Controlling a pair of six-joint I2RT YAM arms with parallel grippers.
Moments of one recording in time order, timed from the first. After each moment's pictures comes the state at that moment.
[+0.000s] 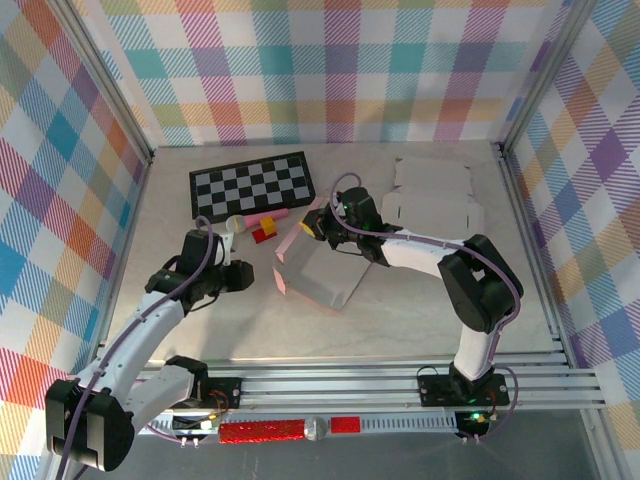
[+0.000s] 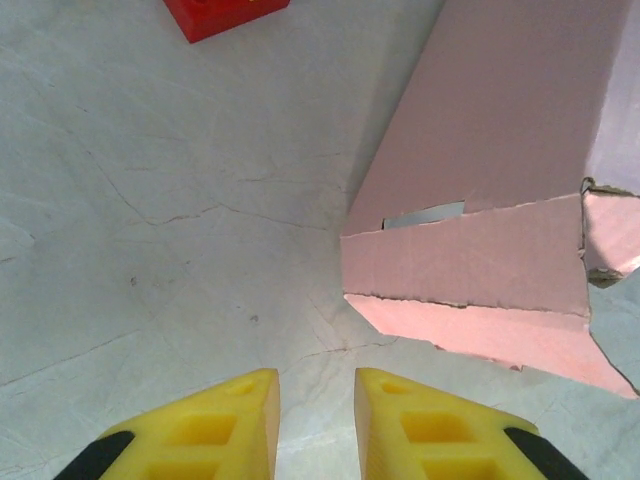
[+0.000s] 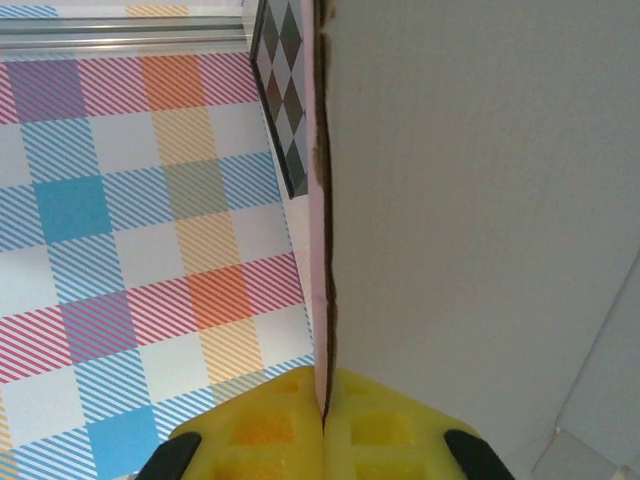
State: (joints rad) left arm -0.26 0.97 0.68 -0.62 0.22 -0.35; right arm 0.65 1.82 1.09 0.32 -0.41 1.40
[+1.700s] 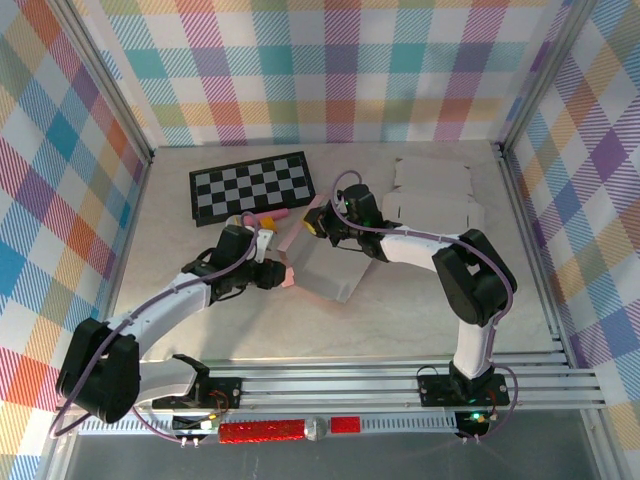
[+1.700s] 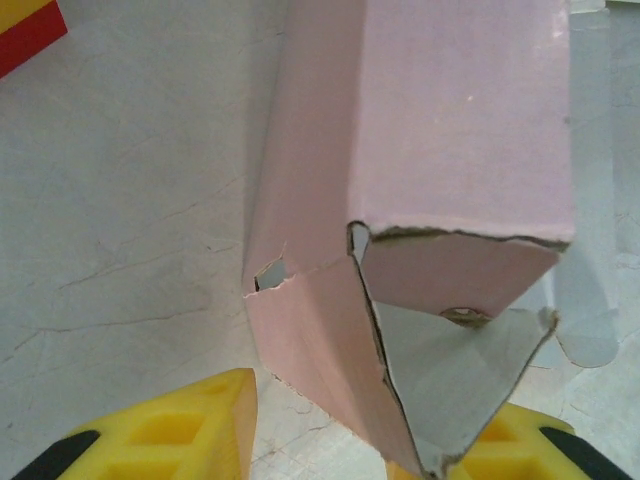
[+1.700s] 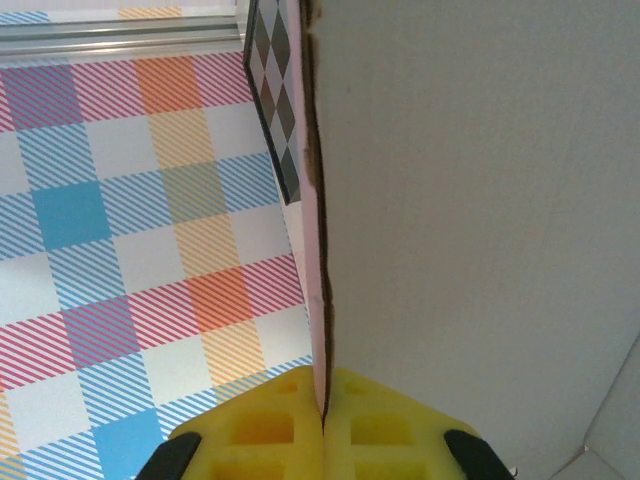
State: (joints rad) left arm -0.44 1.23 0.68 -0.32 0.25 -0.23; right arm 0.62 1.87 1.12 0.33 -0.46 1.41
